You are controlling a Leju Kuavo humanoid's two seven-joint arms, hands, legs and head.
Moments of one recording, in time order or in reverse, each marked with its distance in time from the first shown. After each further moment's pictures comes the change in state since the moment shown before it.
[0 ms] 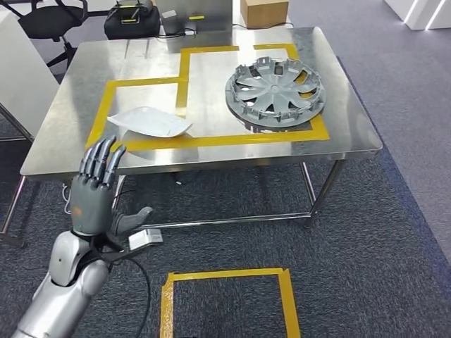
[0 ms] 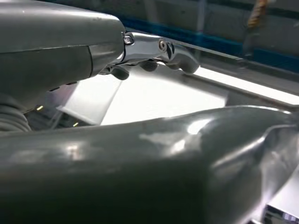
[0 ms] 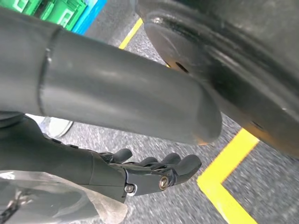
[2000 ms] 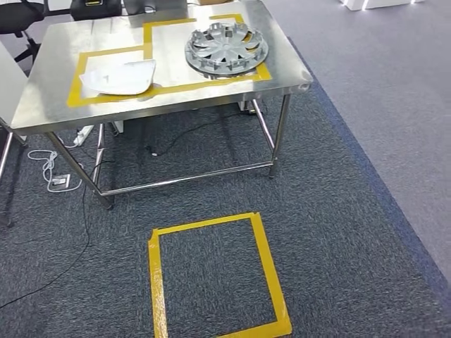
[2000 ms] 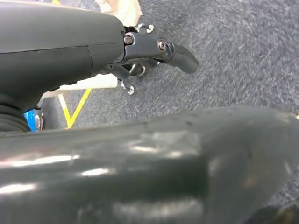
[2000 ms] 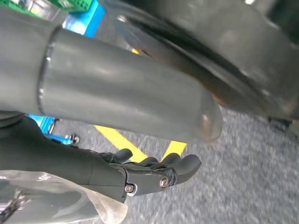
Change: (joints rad) left arm 0.213 -0.278 1.032 1.245 -0.436 -0.353 0.347; right arm -0.006 0.037 -0.074 0.000 0.034 -0.130 0.026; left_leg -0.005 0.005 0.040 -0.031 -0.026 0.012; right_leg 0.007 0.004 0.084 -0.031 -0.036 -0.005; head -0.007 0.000
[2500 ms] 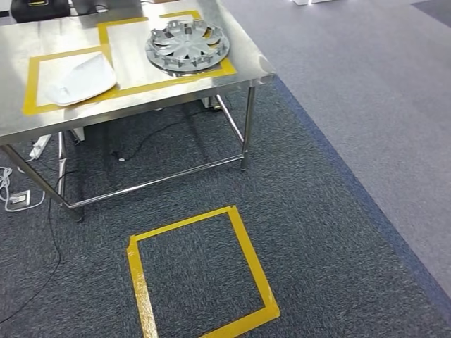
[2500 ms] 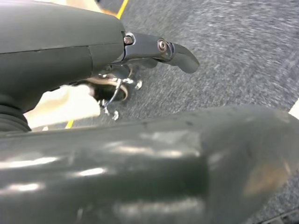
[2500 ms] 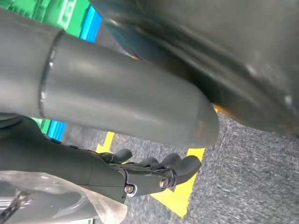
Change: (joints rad) left arm -0.003 0.006 0.004 0.005 0.048 0.036 -0.021; right arm -0.002 0.002 0.000 0.000 0.002 0.009 0.009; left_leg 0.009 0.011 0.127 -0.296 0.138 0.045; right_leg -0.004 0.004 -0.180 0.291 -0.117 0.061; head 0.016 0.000
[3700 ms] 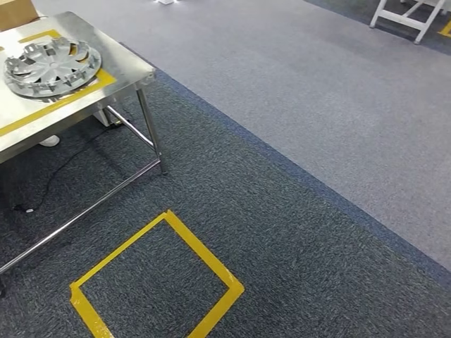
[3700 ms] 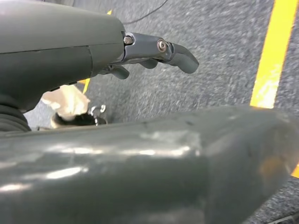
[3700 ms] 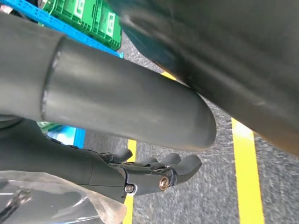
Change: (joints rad) left arm 0.005 -0.006 0.055 0.002 0.023 0.028 0.009; right arm 0.007 0.000 0.001 0.000 0.040 0.030 0.039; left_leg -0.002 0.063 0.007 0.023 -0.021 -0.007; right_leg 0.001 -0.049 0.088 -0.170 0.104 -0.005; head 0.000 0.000
